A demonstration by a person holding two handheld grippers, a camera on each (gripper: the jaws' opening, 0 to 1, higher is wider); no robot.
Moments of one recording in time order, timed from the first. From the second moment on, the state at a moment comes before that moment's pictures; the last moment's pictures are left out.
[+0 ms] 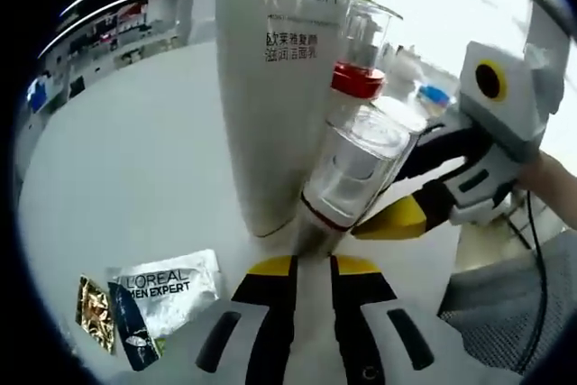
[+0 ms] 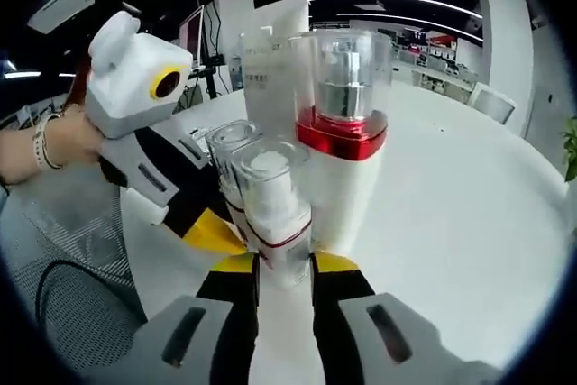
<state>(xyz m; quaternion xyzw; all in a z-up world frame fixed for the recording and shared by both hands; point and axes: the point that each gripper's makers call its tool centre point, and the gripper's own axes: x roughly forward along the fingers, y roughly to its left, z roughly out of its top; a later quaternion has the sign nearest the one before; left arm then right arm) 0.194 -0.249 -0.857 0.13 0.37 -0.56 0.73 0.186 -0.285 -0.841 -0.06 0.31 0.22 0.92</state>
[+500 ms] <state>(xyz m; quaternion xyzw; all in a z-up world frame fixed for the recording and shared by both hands) 0.194 -0.250 -0.853 0.12 0.37 -0.56 0.73 0.180 -0.291 -0.840 -0.06 0.31 0.20 0.93</state>
